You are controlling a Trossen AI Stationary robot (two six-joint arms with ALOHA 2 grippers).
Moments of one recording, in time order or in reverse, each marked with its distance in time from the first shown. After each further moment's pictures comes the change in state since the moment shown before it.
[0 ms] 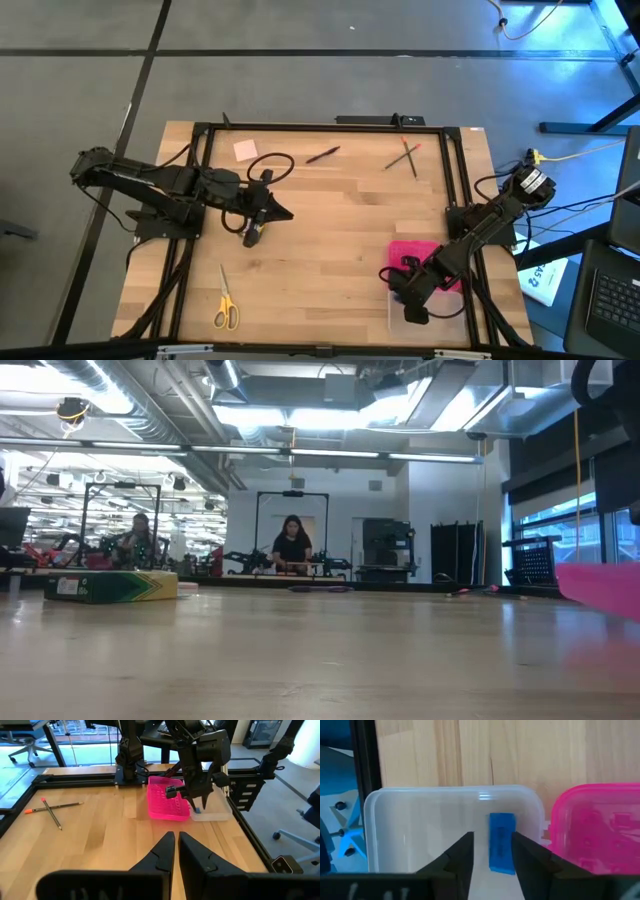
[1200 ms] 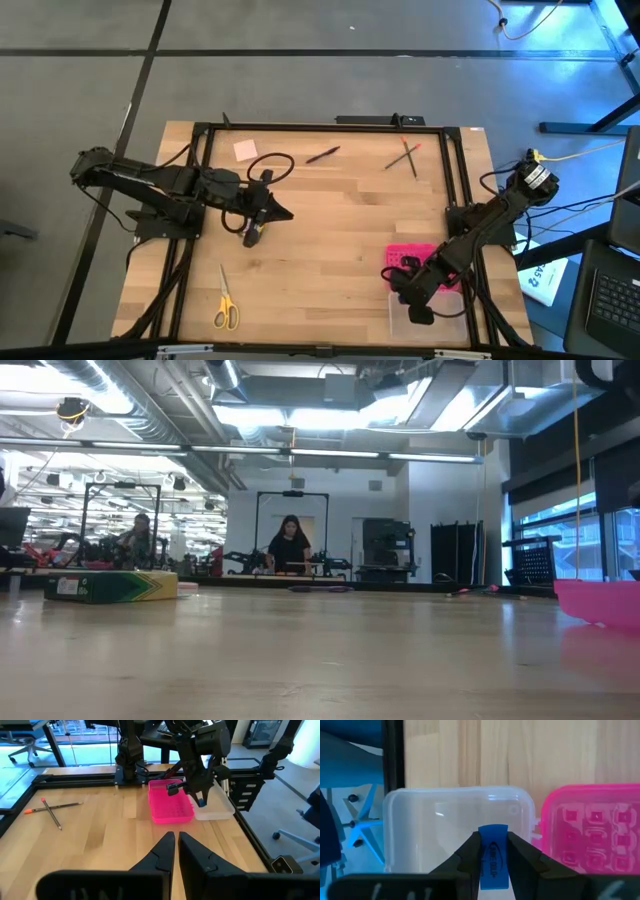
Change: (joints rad) left arm 0.000 0.001 0.000 0.000 0.001 0.000; right arm 0.000 -0.056 -0.001 -0.008 -0.032 -0.053
